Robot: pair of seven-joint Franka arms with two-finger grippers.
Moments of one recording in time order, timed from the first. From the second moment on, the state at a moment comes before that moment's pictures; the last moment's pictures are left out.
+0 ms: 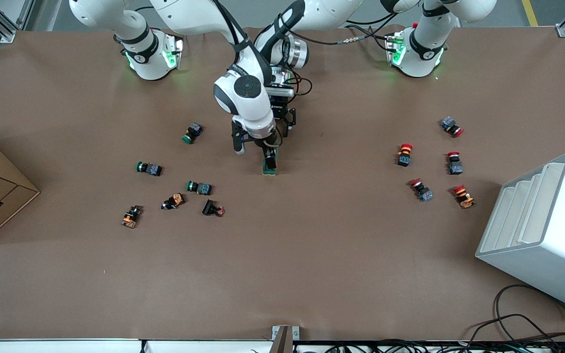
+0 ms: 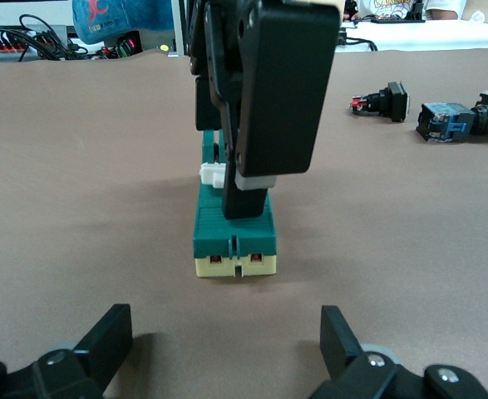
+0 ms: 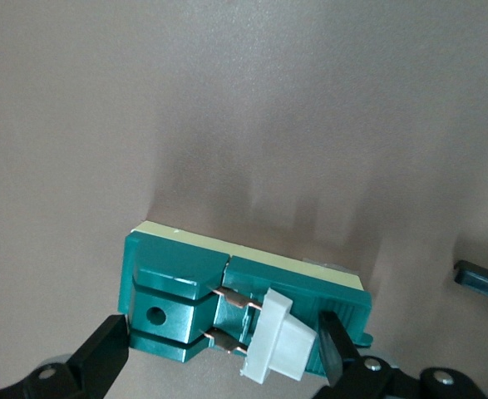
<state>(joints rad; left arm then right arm) -1.01 0.81 -0.37 -1.96 1.84 1.92 -2.64 0.98 0.53 -0.13 -2.04 0.09 2.74 2.20</state>
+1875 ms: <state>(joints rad) -1.05 0.81 -0.37 -1.97 1.84 1.88 -2.66 0.94 0.56 -0.19 -1.91 0.08 2.73 2.21</state>
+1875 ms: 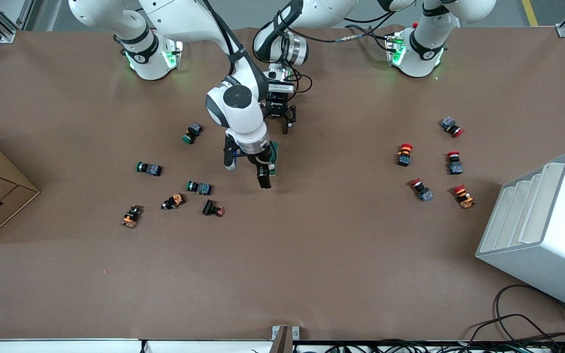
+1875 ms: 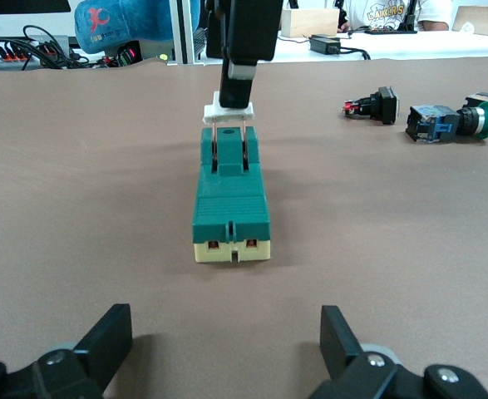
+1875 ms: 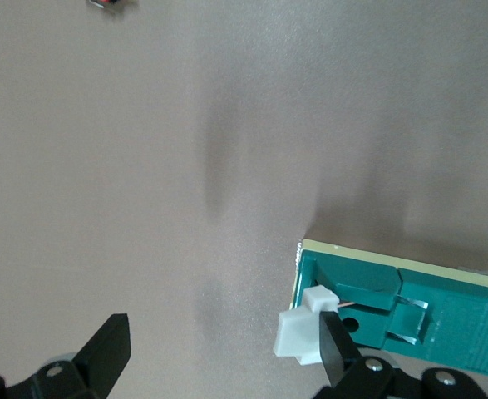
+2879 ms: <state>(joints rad) -1.05 0.81 -0.37 -1.97 1.84 1.88 -2.66 0.81 0.62 -0.20 -1.67 0.08 2.48 2.01</state>
